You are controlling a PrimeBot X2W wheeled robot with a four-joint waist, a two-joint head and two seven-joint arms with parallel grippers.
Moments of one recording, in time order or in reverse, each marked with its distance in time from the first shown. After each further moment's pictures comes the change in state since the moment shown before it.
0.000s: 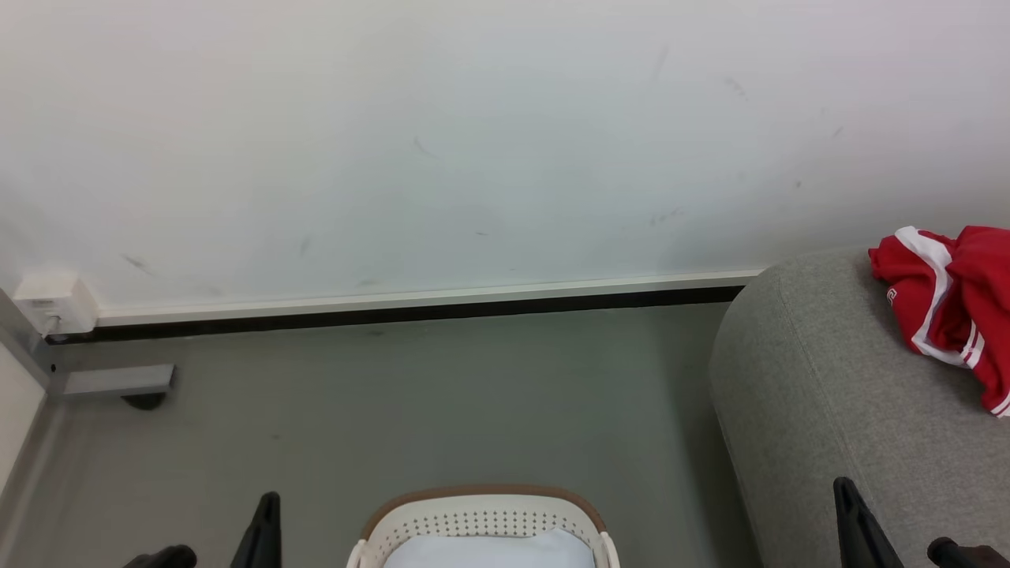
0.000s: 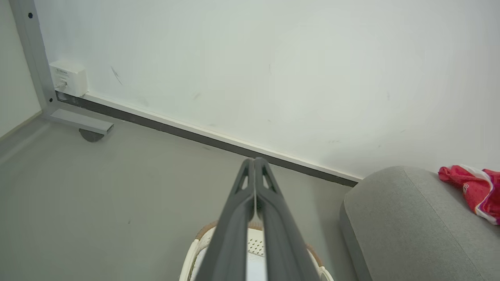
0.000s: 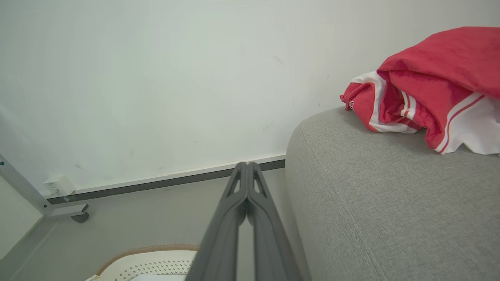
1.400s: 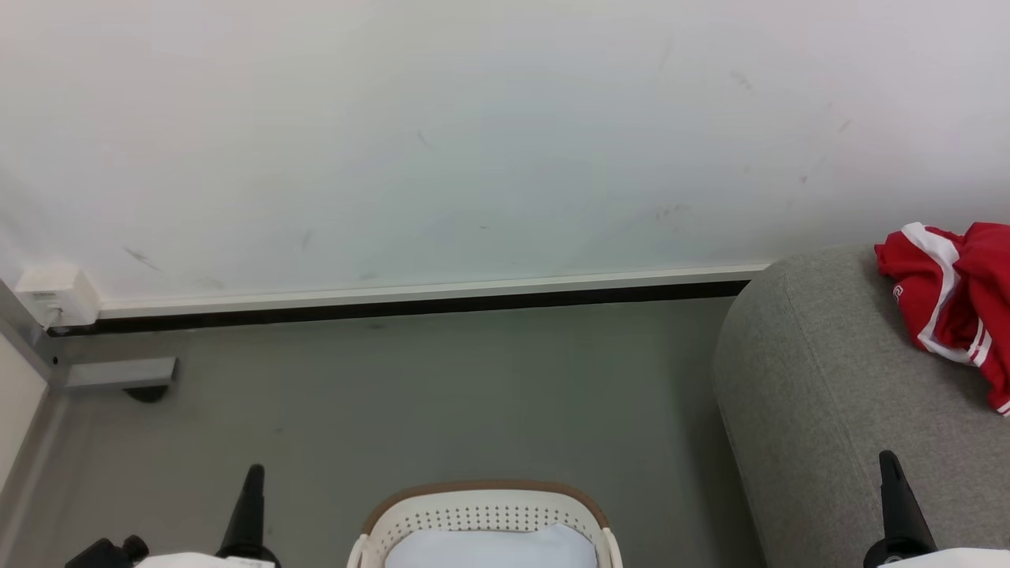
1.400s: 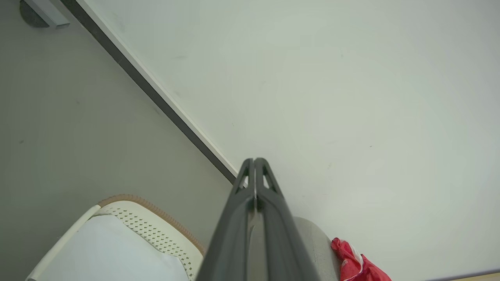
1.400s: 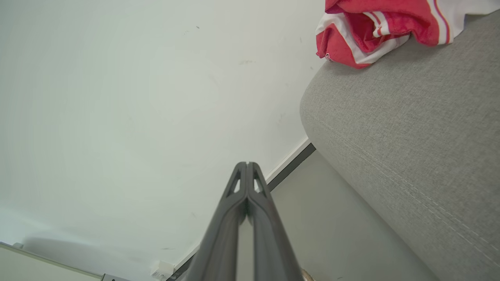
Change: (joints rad) left arm -0.054 -0.018 0.064 -0.027 -0.602 -0.019 0.165; right arm -0.057 -0.016 -0.049 -0.022 0.674 0.000 0.151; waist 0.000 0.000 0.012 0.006
